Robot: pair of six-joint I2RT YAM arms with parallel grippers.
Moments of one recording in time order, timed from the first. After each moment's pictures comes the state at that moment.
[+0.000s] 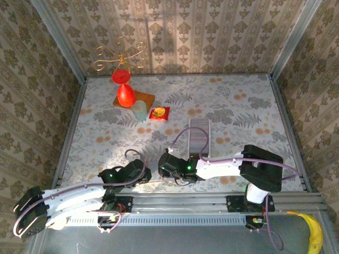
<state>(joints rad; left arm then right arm) -1.07 0.78 0.22 -0.41 -0.15 -1.05 1.20 1.68 0.85 -0.09 0.21 1.14</state>
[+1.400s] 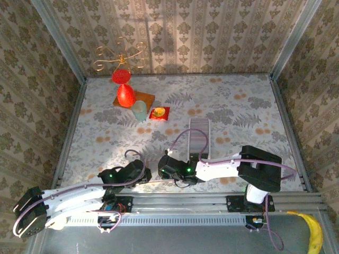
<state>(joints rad) -1.07 0.77 0.21 -0.40 -0.15 -1.06 1.22 1.69 0.83 -0.04 0.21 1.15</state>
